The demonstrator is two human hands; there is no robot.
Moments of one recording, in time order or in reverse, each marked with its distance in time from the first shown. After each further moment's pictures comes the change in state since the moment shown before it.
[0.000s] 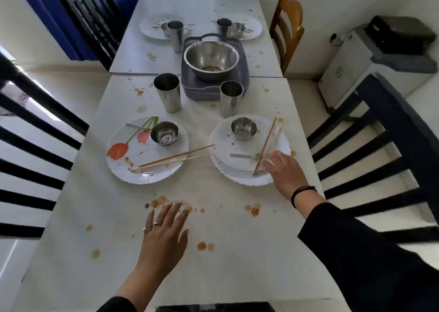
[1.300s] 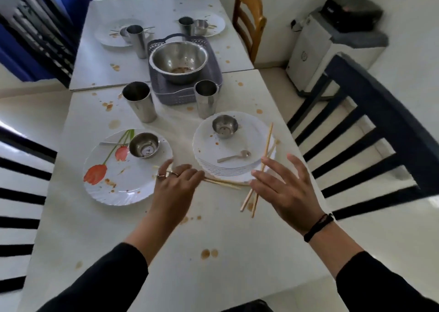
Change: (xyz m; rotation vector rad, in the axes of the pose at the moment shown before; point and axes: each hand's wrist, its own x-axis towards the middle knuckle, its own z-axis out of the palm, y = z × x) left_hand 0.126 0.014 -0.047 0.047 0.414 0.508; right_hand -0.075 -0.067 -0.086 -0.049 0.596 -0.124
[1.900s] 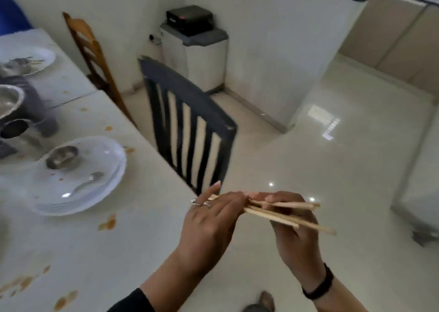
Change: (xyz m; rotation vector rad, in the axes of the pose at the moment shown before) left_hand 0.049 0.393 -0.043 -0.761 0.098 0.493; right_hand -0.230 0.014 -0.229 0.846 0.699 0.993
